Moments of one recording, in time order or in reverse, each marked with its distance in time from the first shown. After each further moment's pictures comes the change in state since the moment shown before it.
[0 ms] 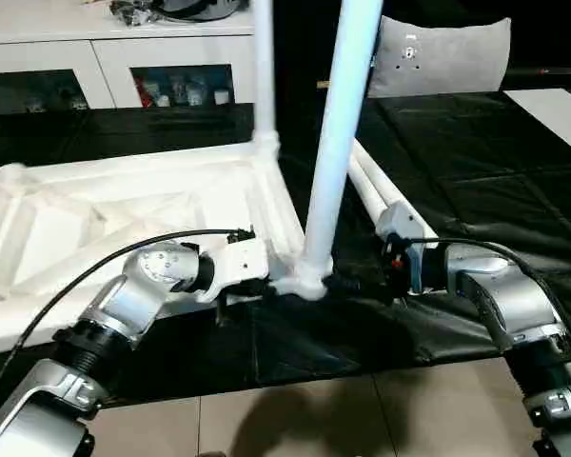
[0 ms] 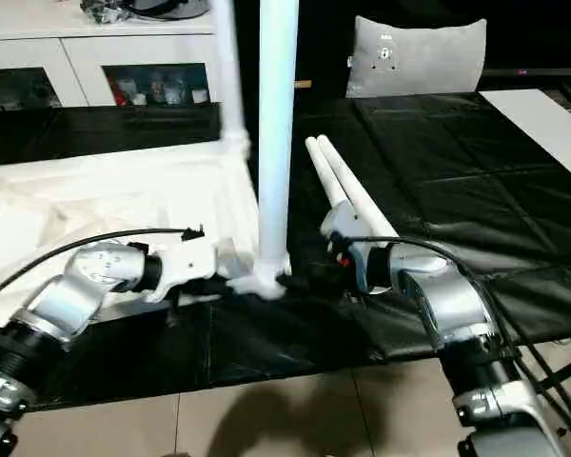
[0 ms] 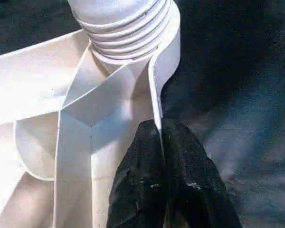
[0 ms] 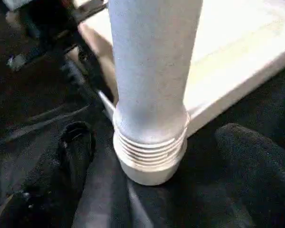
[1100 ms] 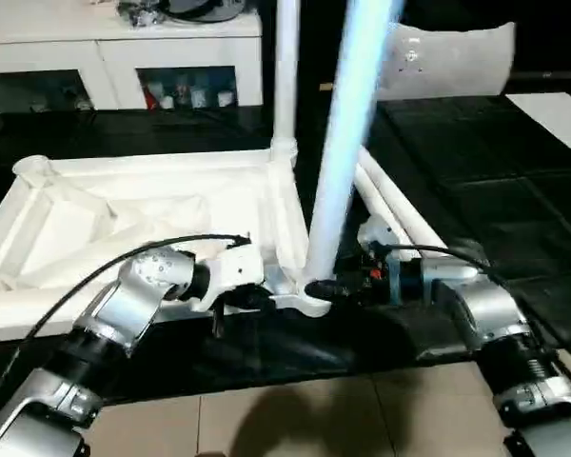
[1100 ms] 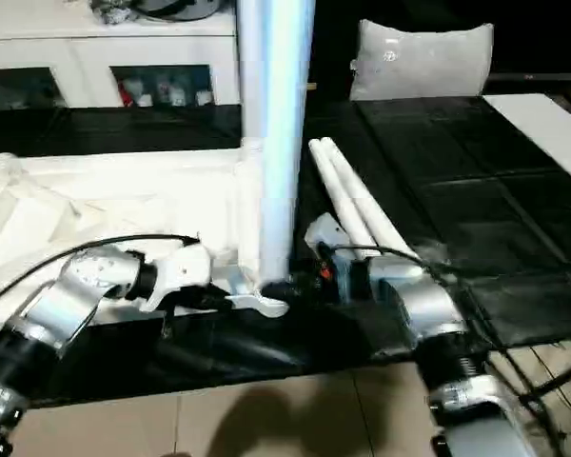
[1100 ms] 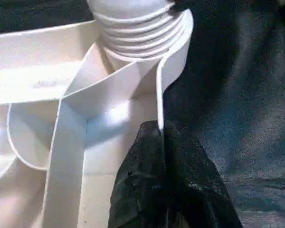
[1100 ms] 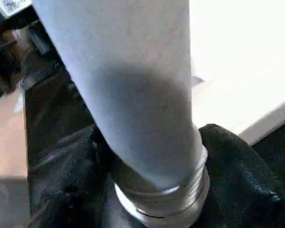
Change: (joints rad) left arm 0.044 -0.022 0.045 -0.061 -0.046 0.147 -0.022; right arm -0.018 0.149 -0.021 0.126 0.039 0.055 -0.033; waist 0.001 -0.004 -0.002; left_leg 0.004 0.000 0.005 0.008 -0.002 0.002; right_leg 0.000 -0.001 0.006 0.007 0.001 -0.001
